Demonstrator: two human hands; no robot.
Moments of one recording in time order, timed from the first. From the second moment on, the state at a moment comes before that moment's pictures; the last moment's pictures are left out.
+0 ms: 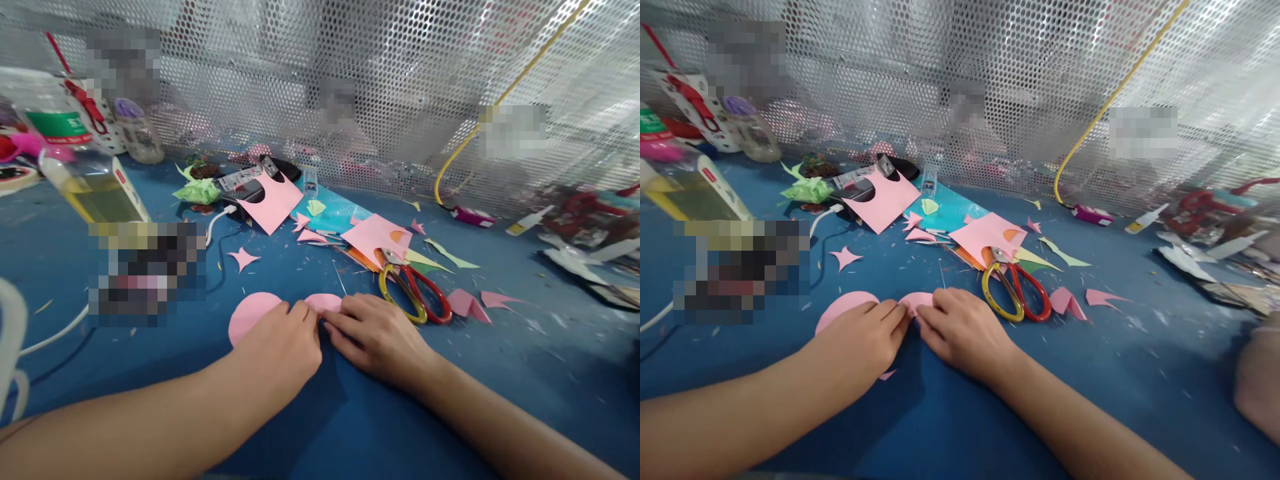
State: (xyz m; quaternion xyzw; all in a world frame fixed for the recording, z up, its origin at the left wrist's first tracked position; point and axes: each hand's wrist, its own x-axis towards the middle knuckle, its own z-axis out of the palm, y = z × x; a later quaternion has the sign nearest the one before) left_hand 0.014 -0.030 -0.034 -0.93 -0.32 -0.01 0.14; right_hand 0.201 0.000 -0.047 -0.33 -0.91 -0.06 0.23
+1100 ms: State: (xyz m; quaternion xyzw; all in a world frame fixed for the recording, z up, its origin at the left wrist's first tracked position) left_hand 0.002 -0.002 -0.019 -0.88 -0.44 -0.13 -0.13; right_hand 0.216 0.011 -0.051 -0.35 -0.89 0.13 0.27
